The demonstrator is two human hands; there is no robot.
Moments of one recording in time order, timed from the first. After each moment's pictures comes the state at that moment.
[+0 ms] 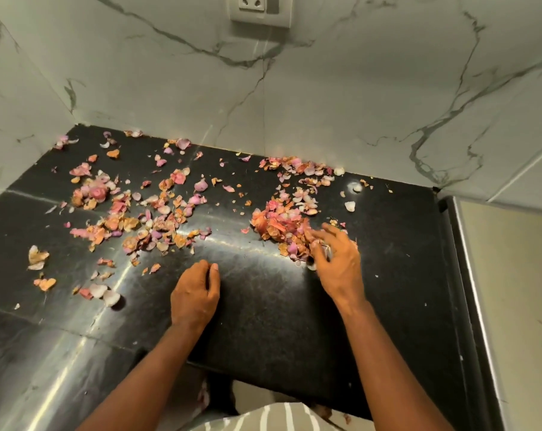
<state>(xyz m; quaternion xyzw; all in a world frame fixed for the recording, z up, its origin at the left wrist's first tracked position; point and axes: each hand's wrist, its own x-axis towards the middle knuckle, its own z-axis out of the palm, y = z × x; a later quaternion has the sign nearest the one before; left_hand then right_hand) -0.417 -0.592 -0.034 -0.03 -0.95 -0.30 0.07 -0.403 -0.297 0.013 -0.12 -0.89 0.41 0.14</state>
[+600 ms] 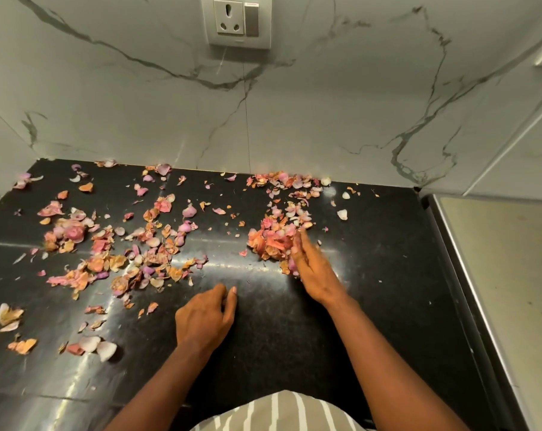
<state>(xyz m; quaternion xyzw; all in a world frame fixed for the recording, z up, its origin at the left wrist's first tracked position) -0.449 -0.597 -0.031 -0.13 -0.98 -0.12 0.00 -0.444 -0.326 -0.023 -0.14 -0.88 0.45 -0.03</state>
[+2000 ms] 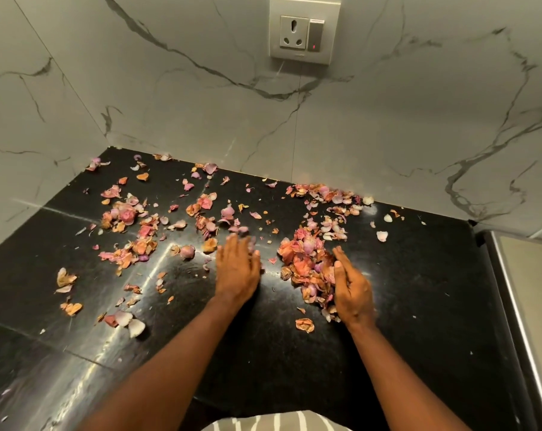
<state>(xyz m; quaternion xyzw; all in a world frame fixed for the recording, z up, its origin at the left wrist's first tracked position) -0.531 -0.567 -0.039 -0.06 -0.96 -0.27 0.00 -0.445 -0.316 -0.039 -0.15 -0.86 0.47 0.15</state>
